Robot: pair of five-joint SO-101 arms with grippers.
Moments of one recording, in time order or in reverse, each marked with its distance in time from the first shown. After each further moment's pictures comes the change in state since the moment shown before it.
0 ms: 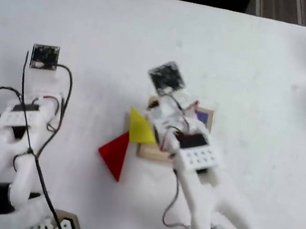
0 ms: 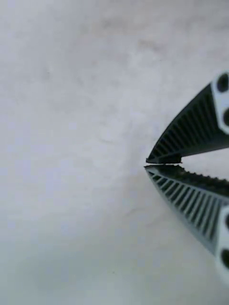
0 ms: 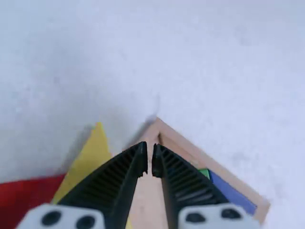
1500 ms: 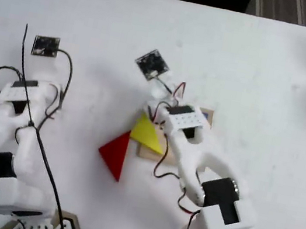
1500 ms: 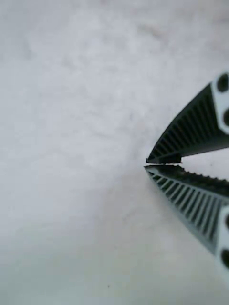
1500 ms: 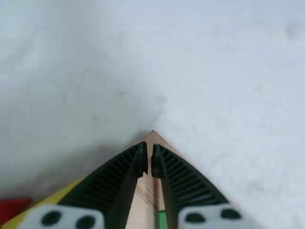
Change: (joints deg) left arm -1.0 14.9 -17.5 14.4 -0.2; right arm 2.5 28.0 -19.4 2.5 6.4
